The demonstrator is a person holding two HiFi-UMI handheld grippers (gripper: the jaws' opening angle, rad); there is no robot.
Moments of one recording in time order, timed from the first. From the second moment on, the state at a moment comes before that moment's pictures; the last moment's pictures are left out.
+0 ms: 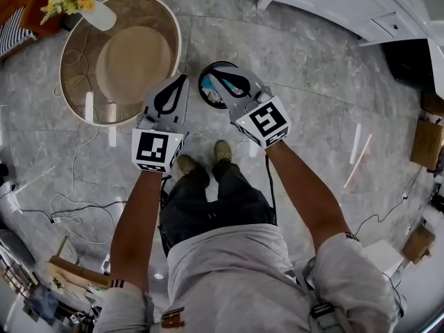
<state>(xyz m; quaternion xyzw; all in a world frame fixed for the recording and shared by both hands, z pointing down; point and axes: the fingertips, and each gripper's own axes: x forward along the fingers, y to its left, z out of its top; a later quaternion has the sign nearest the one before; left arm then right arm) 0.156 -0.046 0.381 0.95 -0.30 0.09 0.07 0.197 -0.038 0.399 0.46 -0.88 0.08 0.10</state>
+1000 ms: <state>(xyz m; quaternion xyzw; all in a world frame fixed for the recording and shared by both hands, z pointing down) 0.084 0.003 0.159 0.94 -0.33 -0.03 0.01 0.115 0.011 0.166 0.42 -0.91 -0.02 -0.03</state>
